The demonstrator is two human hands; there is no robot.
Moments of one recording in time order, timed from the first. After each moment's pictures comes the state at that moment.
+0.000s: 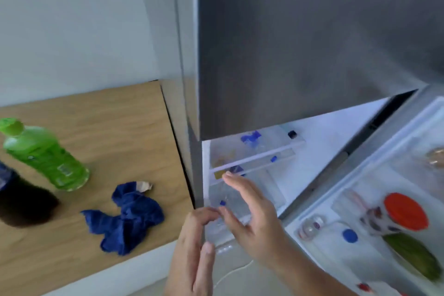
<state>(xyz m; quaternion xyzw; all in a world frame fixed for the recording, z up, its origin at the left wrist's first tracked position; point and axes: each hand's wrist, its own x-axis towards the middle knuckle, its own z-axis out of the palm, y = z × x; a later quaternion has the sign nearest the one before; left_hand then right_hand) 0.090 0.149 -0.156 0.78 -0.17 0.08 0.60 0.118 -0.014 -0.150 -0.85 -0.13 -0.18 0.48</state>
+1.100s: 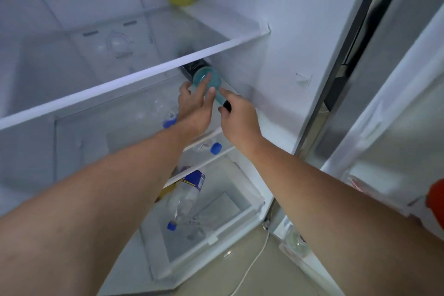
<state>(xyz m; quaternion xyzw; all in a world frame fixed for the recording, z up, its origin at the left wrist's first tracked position) 0.460 -0.191 -0.368 0.88 -0.17 0.00 0.44 0.382 -0.297 -0.364 -0.88 0.12 -0.22 0.40</state>
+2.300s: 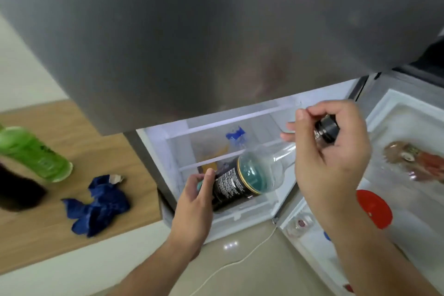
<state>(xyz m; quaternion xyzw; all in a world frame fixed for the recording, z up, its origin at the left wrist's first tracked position) 0.111 0.009 -0.116 0.75 0.11 -0.07 0.65 0.110 -0.183 -0.015 -0.75 -0.04 -0.47 0.47</state>
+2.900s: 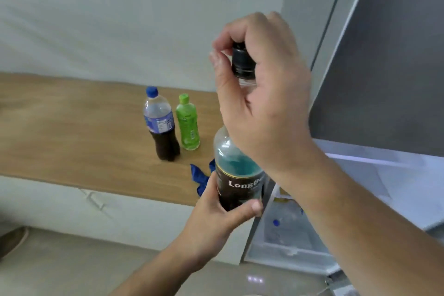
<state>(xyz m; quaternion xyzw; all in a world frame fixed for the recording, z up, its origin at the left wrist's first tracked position) 0.016 0.207 -0.034 0.68 0.05 -0.01 0.73 0.096 0.128 0.124 -0.68 -0.41 -0.39 0.47</state>
